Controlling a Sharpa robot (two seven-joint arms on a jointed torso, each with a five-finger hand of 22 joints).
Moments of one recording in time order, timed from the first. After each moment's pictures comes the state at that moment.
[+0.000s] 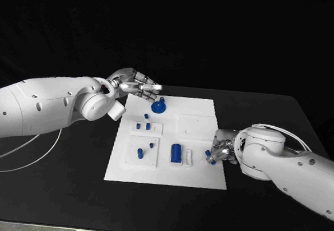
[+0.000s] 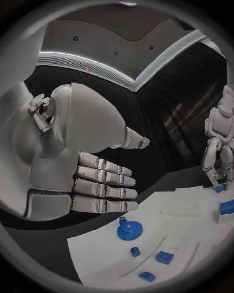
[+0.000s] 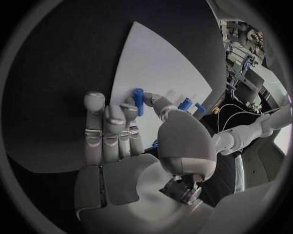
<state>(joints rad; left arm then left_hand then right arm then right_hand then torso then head) 1.31 -0.79 -0.11 1.23 -0.32 -0.09 0.22 1.31 -0.09 -0.03 0.11 0.06 1.00 0.16 0.07 0.06 1.09 0.15 0.06 0.06 1.07 0.15 0.06 0.06 0.07 1.00 0.14 0.09 0.08 1.08 -0.69 0.09 1.51 -1.47 0.23 -0.64 1.06 -0.07 0.42 -0.09 0.66 1.11 0.06 0.07 1.12 1.38 -0.02 0.78 1.21 1.46 -0.09 1.01 1.09 0.07 1.39 -0.10 0.57 1.31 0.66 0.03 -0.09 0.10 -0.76</state>
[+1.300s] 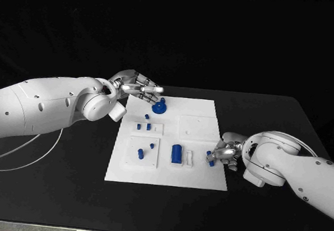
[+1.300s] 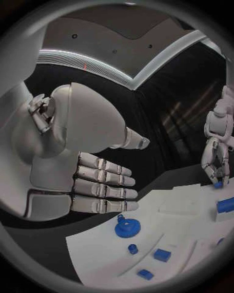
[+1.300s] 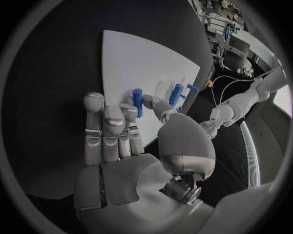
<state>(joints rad) 1.31 -0.79 -0.11 1.23 -0.34 -0.08 0.19 1.29 -0.08 -0.04 0.10 0.06 1.00 0.15 0.07 0.06 1.09 0.15 0.06 0.06 1.07 0.15 0.06 0.06 0.07 1.00 0.14 0.09 0.08 1.07 -0.75 0.10 1.54 -1.18 0.09 -0.63 0.98 -0.06 0.46 -0.19 0.67 1.13 0.08 0.06 0.74 1.38 -0.03 0.79 1.21 1.45 -0.09 1.01 1.10 0.08 1.38 -0.11 0.59 1.31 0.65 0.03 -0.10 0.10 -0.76</state>
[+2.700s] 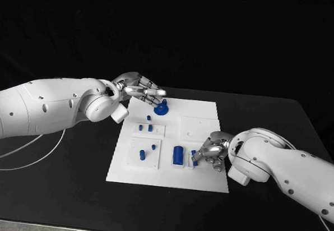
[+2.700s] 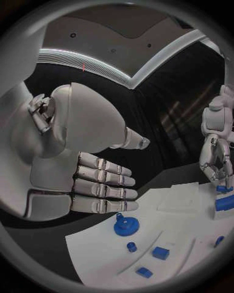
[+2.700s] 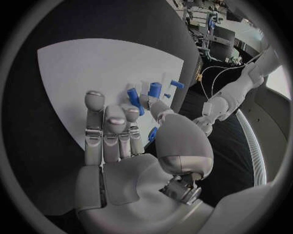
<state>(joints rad) 1.31 -0.79 -0.11 1.24 -0.35 -0.07 0.18 1.29 -0.08 -0.04 0.09 0.06 1.00 0.15 0.07 0.06 1.09 0.15 0.06 0.06 1.07 0.15 0.06 0.06 0.07 1.00 0.14 0.09 0.08 1.07 -0.64 0.11 1.50 -1.05 0.08 -0.66 1.00 -0.04 0.39 -0.19 0.60 1.16 0.06 0.06 0.07 1.38 -0.04 0.79 1.21 1.46 -0.09 1.00 1.10 0.07 1.40 -0.11 0.54 1.31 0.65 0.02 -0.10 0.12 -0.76</state>
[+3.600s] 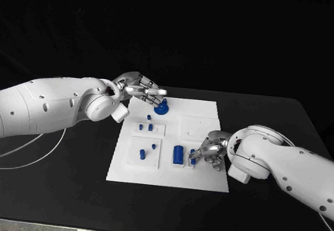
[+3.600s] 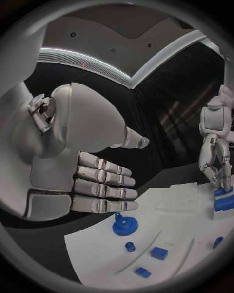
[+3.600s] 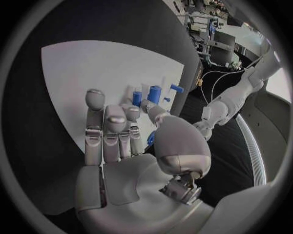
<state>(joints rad) 1.31 -0.79 -0.11 1.24 -0.35 -0.06 0.18 1.29 -0.08 -0.03 0.12 0.06 1.00 0.16 0.07 0.06 1.08 0.15 0.06 0.06 1.07 0.15 0.06 0.06 0.07 1.00 0.14 0.09 0.08 1.09 -0.63 0.10 1.49 -1.06 0.13 -0.66 0.96 -0.01 0.37 -0.09 0.28 1.17 0.05 0.06 0.08 1.38 -0.04 0.78 1.19 1.46 -0.09 0.99 1.08 0.07 1.40 -0.11 0.49 1.31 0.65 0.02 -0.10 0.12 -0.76</state>
